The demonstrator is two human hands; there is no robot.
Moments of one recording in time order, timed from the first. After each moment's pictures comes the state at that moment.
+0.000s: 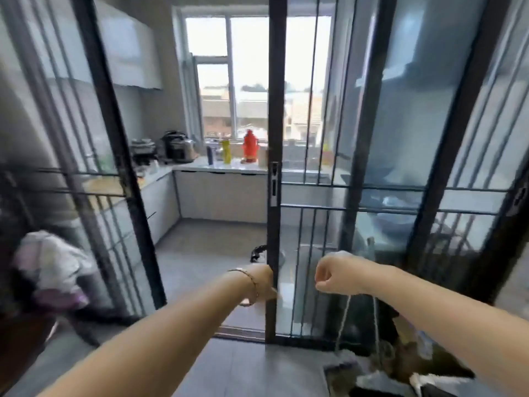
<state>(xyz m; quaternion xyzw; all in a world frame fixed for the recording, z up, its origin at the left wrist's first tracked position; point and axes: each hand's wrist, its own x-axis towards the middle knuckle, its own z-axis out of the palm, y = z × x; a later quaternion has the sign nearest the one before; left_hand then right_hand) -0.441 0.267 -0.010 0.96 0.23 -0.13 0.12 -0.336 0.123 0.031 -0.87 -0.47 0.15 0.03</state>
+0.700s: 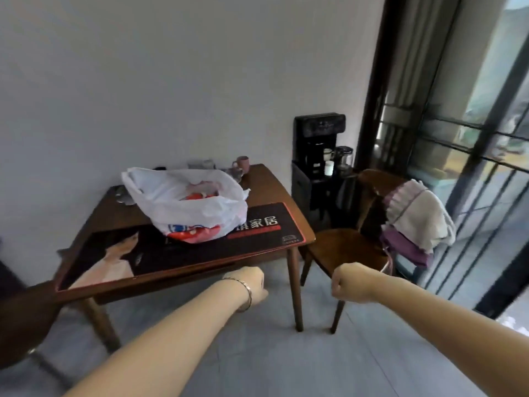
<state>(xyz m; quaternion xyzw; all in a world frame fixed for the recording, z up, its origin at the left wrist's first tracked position) -1.206 0.475 -0.108 0.61 0.76 -0.07 0.20 -1.001 0.539 -0.078 -0.48 -0.84 0.19 -0.17</state>
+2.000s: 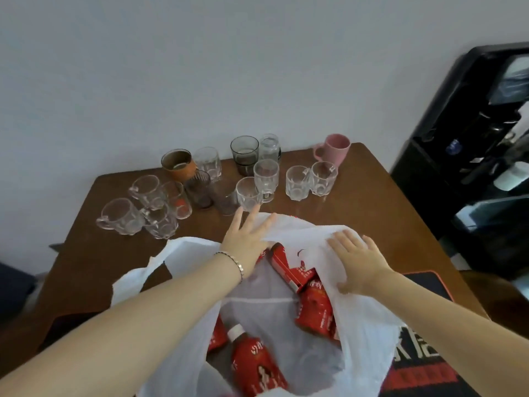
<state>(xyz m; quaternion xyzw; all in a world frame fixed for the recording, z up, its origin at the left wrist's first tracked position) -1.710 0.921 -0.212 0.69 0.70 -0.19 0.03 -1.497 1.010 -0.228 -0.37 -0.89 0.03 -0.25</state>
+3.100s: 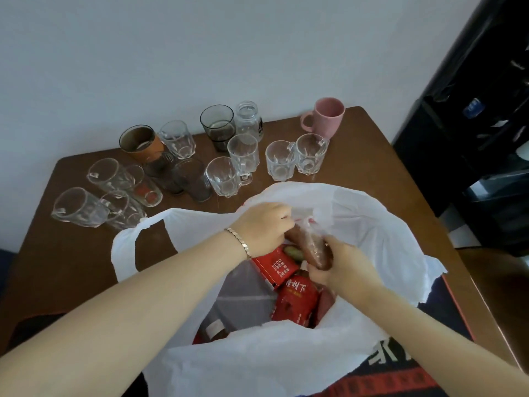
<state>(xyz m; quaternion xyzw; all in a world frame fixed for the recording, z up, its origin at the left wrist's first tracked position) -1.667 1.007 -0.244 0.83 0.56 0.03 0.04 -1.477 1.021 -0.247 -0.51 -0.79 0.35 -0.01</state>
